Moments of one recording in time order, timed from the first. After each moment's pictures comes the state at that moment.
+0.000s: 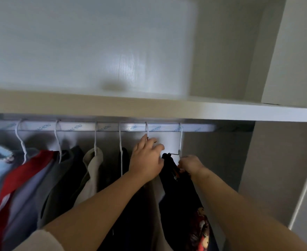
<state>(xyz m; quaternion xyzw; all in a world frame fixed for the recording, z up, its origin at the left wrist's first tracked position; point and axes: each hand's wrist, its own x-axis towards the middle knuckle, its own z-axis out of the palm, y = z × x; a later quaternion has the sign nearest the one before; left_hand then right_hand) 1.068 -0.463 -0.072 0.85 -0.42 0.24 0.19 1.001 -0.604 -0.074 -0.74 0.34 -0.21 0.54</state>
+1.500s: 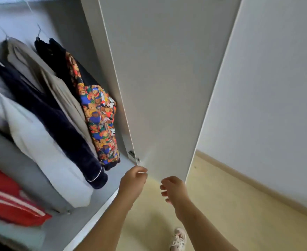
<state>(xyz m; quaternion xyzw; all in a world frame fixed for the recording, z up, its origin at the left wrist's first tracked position) 0.622 -0.217 -0.324 0.76 -0.35 -0.41 0.37 0.493 -0.241 -0.333 -0.42 0.61 -0.22 0.64</state>
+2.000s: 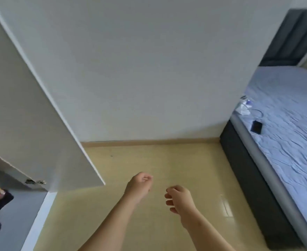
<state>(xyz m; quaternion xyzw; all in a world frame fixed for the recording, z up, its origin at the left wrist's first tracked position) 0.303 -0.103 -0.345 0.59 -0.58 -0.53 0.15 0.190 -0.023 -0.347 -0.17 0.74 -0.40 0.52</state>
